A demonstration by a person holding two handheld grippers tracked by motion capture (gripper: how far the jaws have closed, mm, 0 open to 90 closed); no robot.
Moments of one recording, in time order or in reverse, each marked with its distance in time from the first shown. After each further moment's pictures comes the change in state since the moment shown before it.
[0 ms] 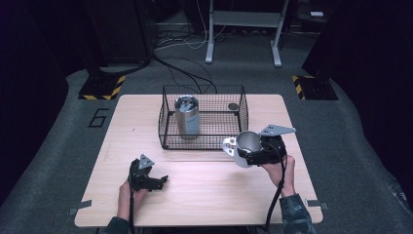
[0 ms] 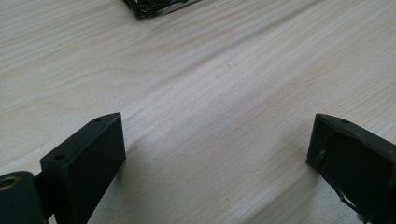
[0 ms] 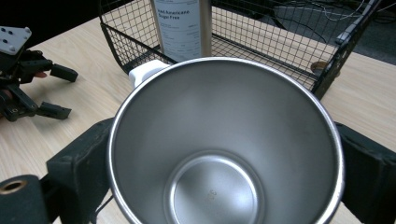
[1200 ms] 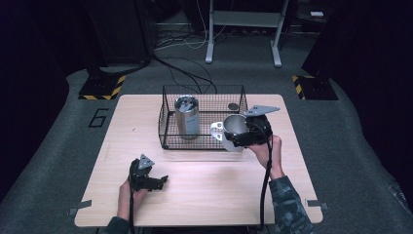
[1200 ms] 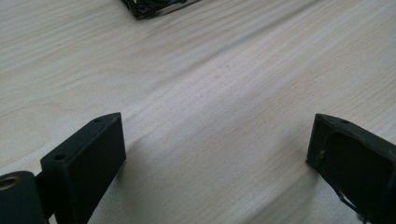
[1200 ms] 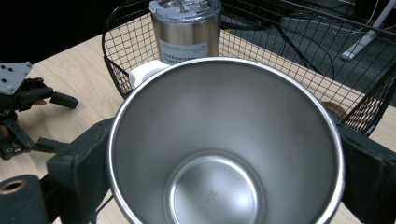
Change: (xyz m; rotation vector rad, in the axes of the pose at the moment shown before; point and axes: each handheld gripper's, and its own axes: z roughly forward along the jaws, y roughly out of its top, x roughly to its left) left arm 0.000 0.000 0.000 0.001 -0.005 0.000; right arm 0.004 0.058 0.029 -0.001 0.018 -0.052
